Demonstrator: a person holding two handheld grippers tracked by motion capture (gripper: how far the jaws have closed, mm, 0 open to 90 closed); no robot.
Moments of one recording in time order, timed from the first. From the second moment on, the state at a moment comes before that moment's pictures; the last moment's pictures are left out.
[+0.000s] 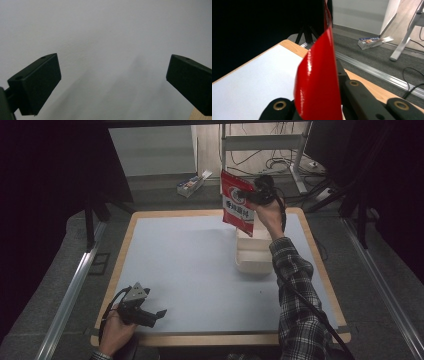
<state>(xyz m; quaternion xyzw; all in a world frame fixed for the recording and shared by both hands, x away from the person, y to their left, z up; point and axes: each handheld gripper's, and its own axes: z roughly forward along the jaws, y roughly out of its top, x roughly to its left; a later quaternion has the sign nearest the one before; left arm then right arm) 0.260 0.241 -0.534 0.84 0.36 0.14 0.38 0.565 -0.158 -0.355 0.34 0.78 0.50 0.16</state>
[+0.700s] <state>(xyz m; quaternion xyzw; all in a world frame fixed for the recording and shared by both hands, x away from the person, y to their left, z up) 0.260 0.240 -0.534 0.84 0.36 0.14 0.38 0.543 -0.229 -0.355 0.37 0.76 0.51 0.17</state>
